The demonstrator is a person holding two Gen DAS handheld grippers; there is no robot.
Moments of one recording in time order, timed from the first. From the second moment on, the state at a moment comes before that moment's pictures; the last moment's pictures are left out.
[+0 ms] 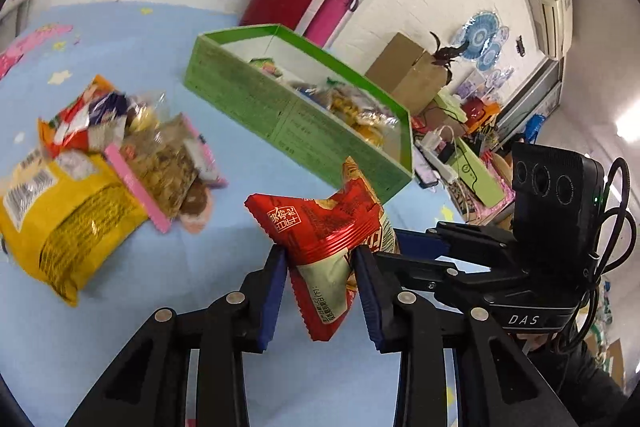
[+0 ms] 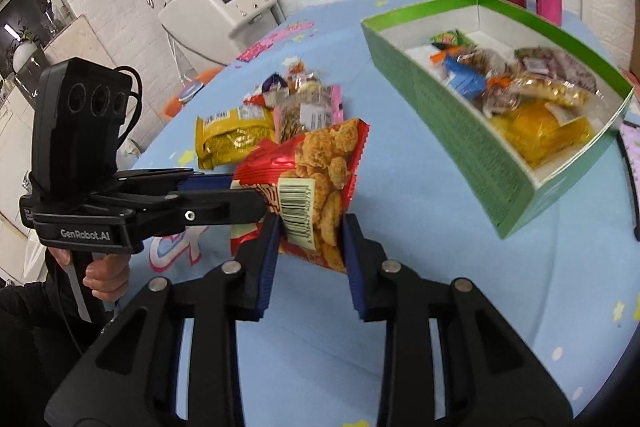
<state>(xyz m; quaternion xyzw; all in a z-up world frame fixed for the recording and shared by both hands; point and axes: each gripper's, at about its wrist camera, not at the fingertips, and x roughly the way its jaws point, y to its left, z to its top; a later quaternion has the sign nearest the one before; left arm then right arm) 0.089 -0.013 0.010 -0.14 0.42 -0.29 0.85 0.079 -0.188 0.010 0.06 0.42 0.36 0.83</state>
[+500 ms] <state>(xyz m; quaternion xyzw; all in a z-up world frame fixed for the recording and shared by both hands) 0.204 -0.089 0.066 -0.09 0.39 -0.34 0.85 0.153 -0.250 0.046 0.13 0.34 0.25 0.90</state>
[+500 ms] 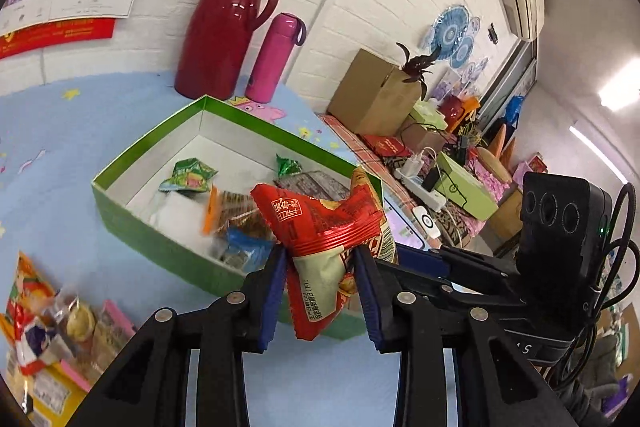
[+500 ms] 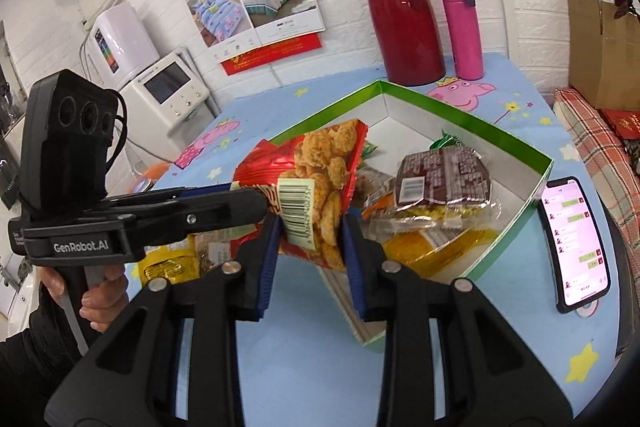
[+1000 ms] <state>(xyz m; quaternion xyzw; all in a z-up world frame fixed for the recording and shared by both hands) 0.251 -0.079 0.031 -0.07 0.40 -0.24 0.88 0.194 -0.254 0.021 0.08 0.34 0.16 0.92</state>
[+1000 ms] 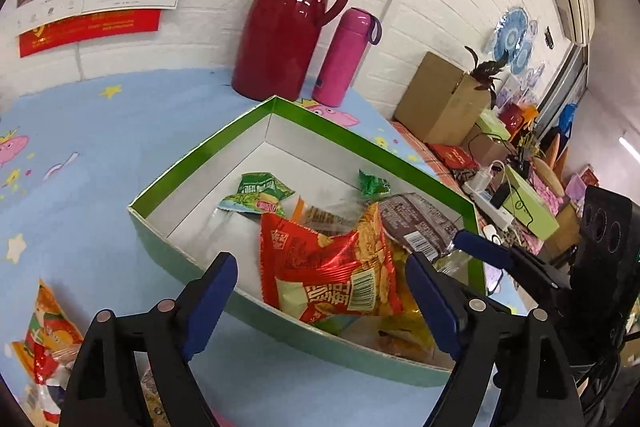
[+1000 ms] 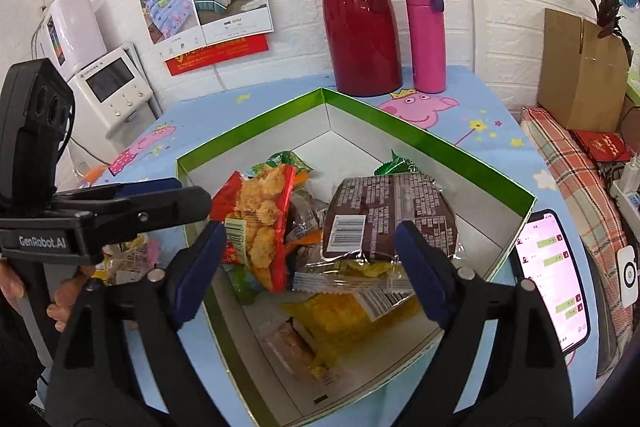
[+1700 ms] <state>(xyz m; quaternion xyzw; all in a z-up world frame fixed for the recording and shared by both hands) 0.150 -0.003 0.062 -0.05 0.38 -0.16 0.91 0.101 -0.185 0.067 -0.03 0.27 0.06 0.96</state>
